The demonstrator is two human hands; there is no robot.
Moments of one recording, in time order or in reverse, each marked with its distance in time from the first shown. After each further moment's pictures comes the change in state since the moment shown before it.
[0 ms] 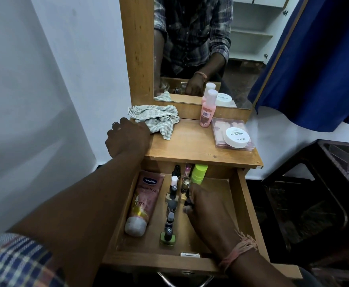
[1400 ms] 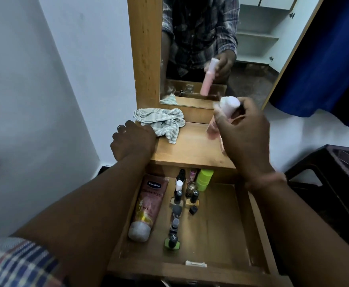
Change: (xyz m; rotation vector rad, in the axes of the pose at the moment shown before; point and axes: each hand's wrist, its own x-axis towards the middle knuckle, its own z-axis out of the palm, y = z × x) left_hand 0.003 0.001 0.001 -0.008 -0.004 -0.010; right_hand 0.104 -0.015 -0.110 0.197 0.726 -0.016
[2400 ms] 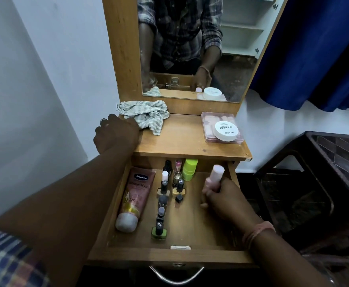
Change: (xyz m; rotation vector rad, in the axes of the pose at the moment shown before) left_hand 0.000 -0.002 0.002 0.009 0.033 0.014; right_hand -0.124 0.068 -0.025 0.000 -0.623 0.672
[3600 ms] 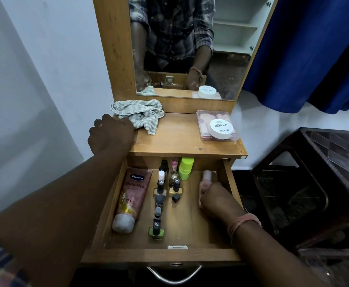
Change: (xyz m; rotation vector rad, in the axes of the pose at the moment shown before) left_hand 0.000 0.000 -0.001 -0.007 -0.006 -0.014; right_hand 0.027 -0.001 0.023 -0.427 -0.062 0.214
